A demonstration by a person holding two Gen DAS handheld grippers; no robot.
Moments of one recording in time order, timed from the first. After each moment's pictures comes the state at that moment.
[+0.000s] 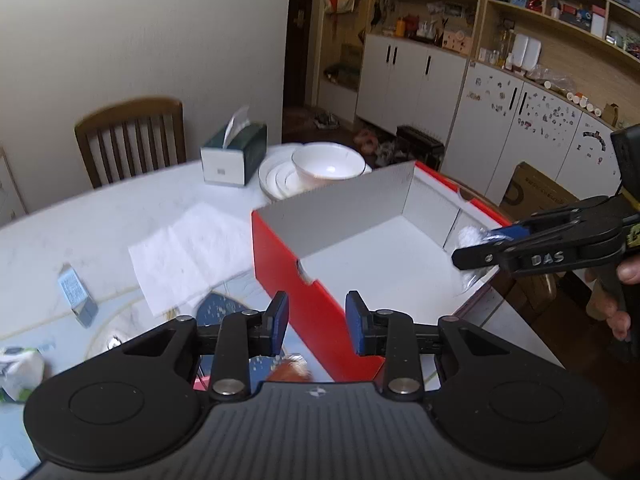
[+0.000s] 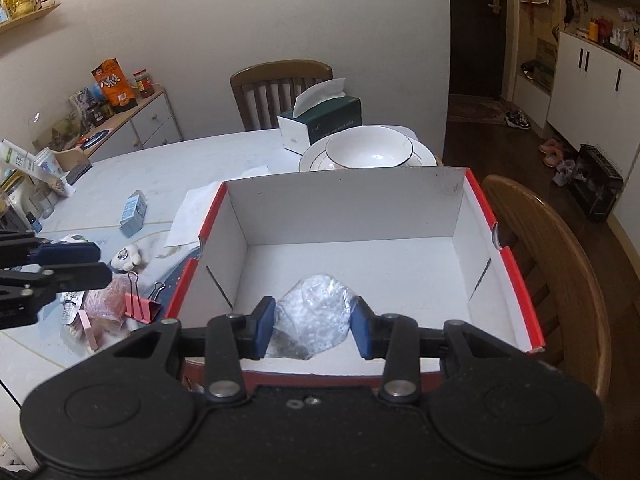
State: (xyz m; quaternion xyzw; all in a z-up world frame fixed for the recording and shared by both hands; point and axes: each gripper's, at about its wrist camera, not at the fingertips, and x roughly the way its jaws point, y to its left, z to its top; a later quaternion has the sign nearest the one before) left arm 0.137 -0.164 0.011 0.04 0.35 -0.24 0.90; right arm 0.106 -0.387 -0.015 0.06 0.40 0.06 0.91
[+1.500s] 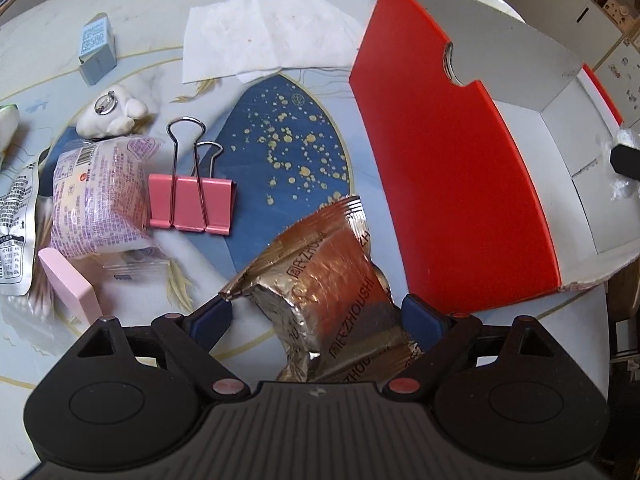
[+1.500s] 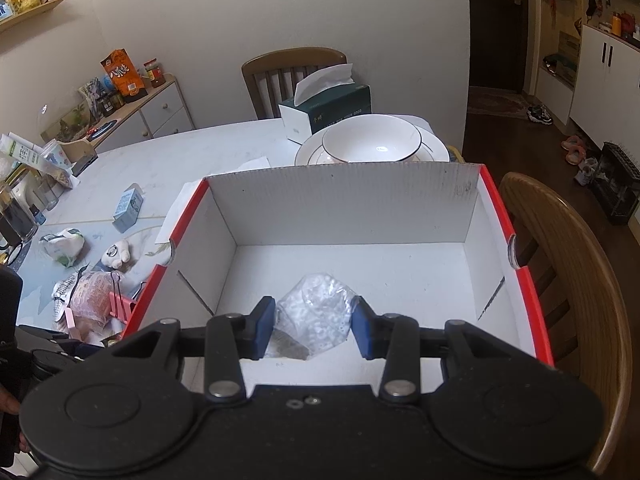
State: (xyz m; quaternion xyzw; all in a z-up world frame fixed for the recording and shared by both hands) left arm 0.171 -0.169 -0.114 -0.06 0.57 -0.06 0.82; right arm 0.142 -0.412 -0.037 0.06 0.41 0.09 0.91
